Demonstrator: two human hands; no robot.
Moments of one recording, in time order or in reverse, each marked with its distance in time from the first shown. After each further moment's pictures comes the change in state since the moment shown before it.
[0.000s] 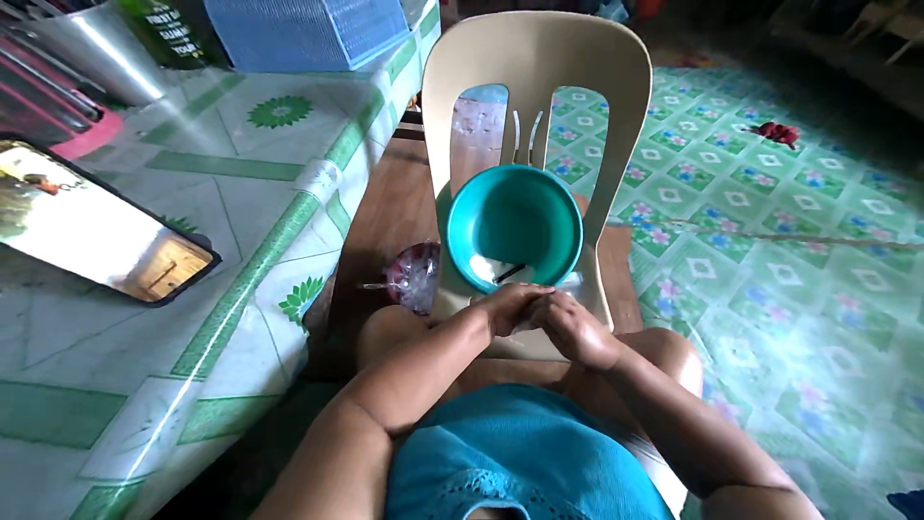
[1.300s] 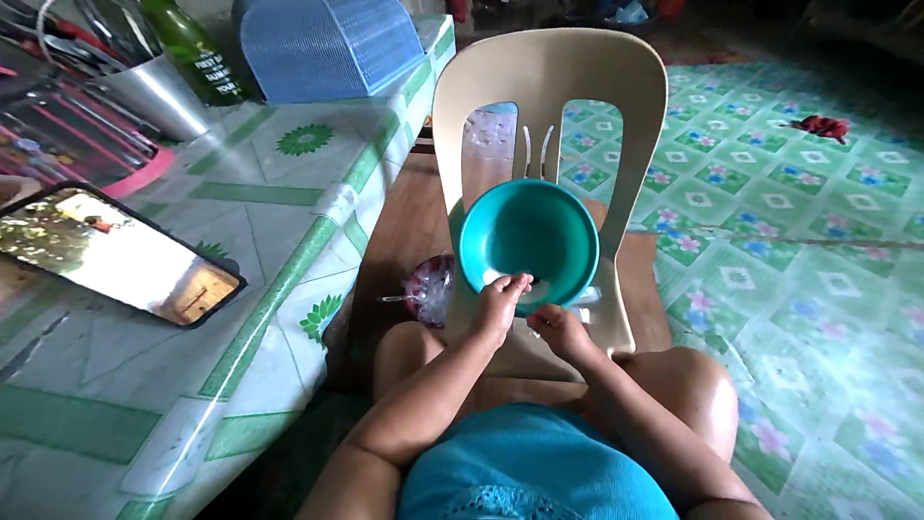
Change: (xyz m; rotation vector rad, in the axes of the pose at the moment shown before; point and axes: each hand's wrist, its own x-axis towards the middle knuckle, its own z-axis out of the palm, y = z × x) left_hand -0.006 0.007 -0.021 0.392 0.649 0.490; right_hand 0.026 0.014 0.037 0.358 -0.075 0.729
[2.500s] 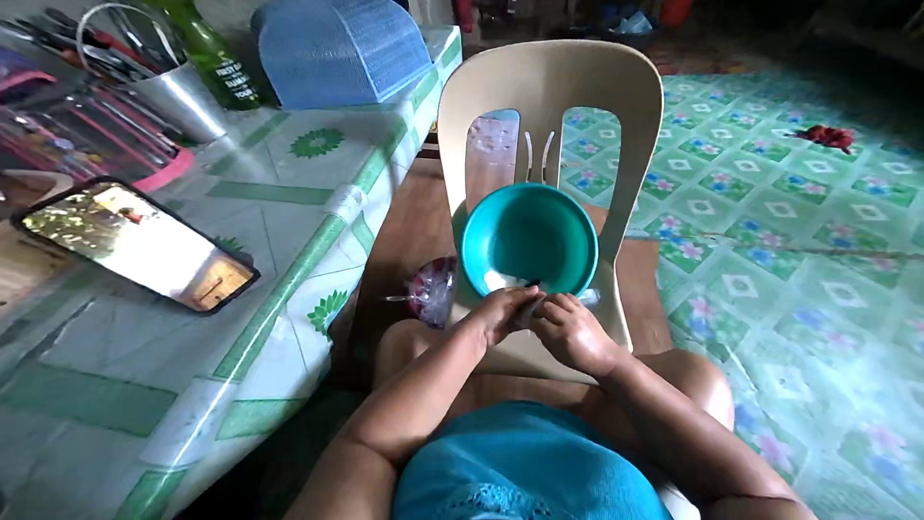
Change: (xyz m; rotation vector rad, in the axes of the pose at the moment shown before) left_hand -0.009 0.017 -0.009 -0.345 -0.375 -0.408; right_hand -0.007 -0.020 -0.025 -0.583 0.215 -0.853
